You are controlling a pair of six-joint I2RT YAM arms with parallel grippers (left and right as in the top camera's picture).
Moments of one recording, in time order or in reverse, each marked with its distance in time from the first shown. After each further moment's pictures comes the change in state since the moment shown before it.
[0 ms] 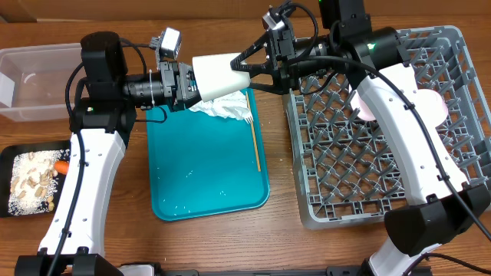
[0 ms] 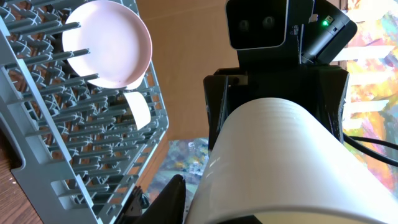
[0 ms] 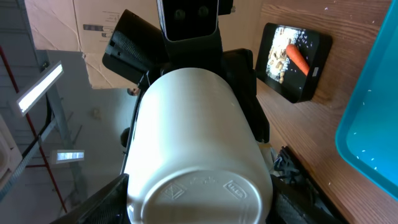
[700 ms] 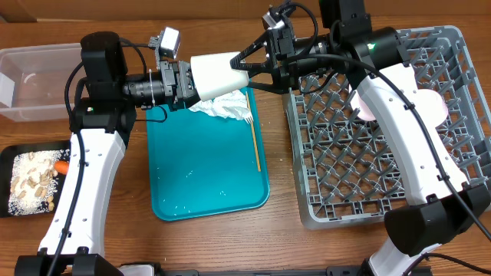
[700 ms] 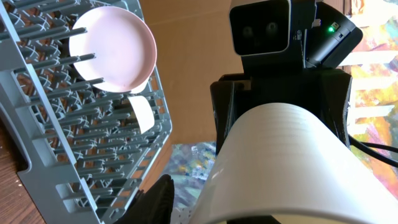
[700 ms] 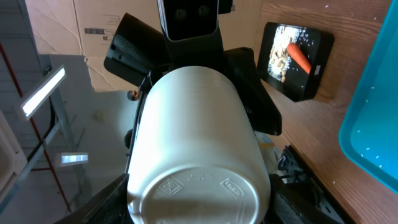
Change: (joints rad) left arm 0.000 0.000 0.000 0.000 -0.025 0.000; right arm 0.000 0.000 0.000 0.015 0.000 0.044
